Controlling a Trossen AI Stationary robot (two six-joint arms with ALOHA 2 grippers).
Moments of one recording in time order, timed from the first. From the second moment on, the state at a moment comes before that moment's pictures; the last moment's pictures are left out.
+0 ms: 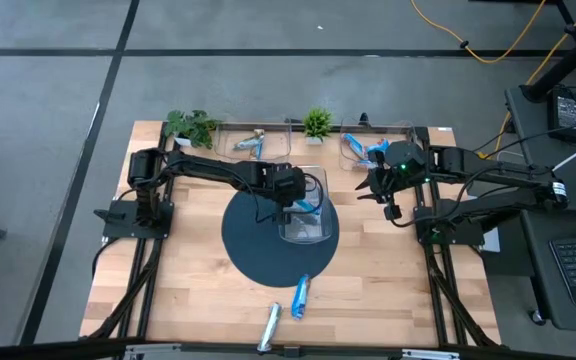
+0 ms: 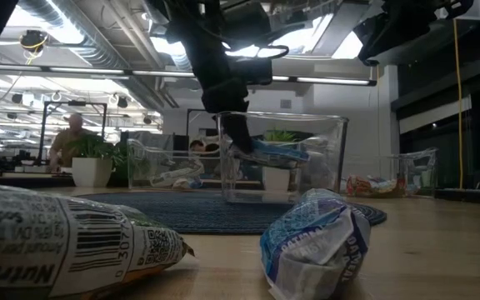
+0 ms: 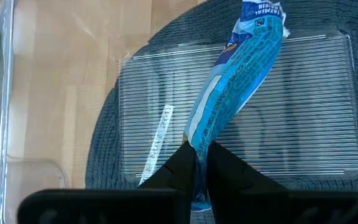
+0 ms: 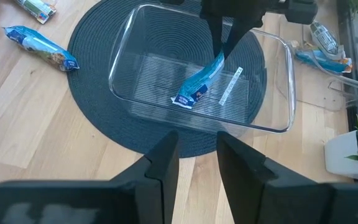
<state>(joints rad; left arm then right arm) 0.11 1.87 1.36 -0.54 -0.14 0.14 -0.17 0.98 0.98 -0.79 -0.16 -0.40</state>
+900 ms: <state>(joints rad) -0.07 1.80 1.72 -0.64 -0.34 0.10 -0.16 0.98 0.98 -0.81 -0.27 -0.50</state>
